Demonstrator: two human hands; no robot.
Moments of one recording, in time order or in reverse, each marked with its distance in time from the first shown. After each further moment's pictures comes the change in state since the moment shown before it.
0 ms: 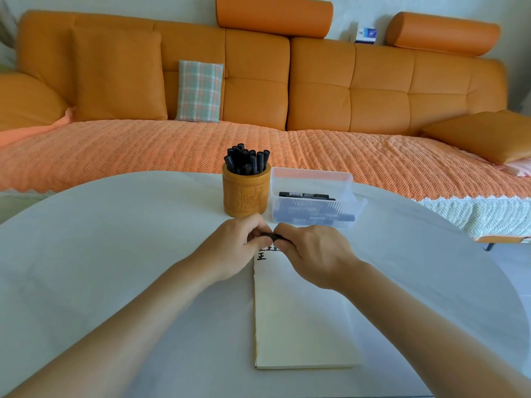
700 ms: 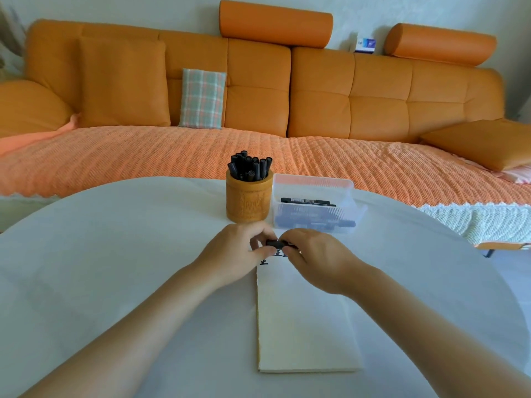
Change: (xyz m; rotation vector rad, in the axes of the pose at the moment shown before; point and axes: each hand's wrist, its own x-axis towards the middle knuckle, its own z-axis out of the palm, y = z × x) left_hand -0.002 -0.003 0.000 -0.007 0.053 0.010; right_hand 0.001 0.001 -0.007 0.191 -0.095 0.025
